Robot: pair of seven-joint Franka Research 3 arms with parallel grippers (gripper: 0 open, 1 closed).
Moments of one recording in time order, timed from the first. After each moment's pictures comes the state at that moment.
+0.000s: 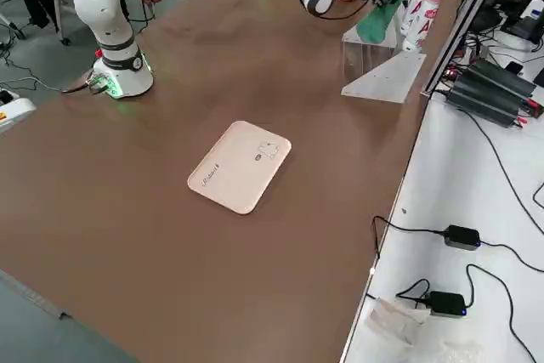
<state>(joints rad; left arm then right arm) 0.18 0.15 -0.14 -1.43 0.07 1.62 0.11 0.69 0.98 -0.03 -1.22 0.00 3.40 0.17</state>
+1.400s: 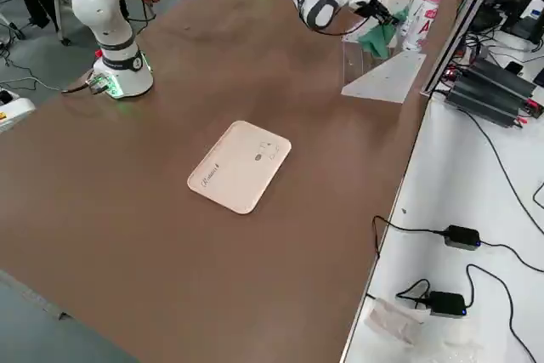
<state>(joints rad) 0.18 0.14 -0.17 -1.40 0.08 1.62 0.11 0.65 0.93 -0.09 -1.33 -0.11 3.40 0.17</state>
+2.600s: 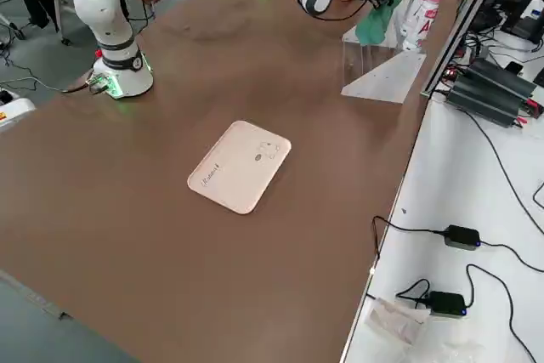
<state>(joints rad) 0.17 0.14 -0.19 -1.40 0.08 1.64 0.11 0.68 0.90 -0.04 -1.34 -0.08 3.38 0.33</state>
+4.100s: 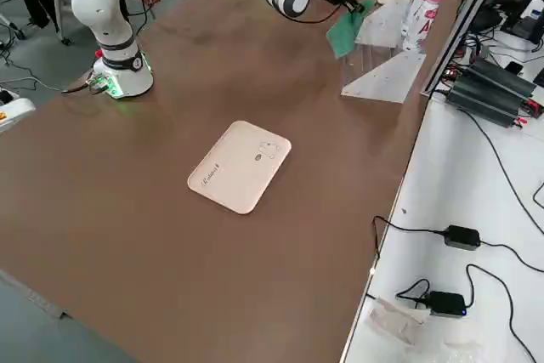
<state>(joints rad) 0.17 0.15 -0.19 -1.40 0.08 1.64 0.11 0.61 0.64 -0.01 -1.80 -0.39 3.49 0.31</state>
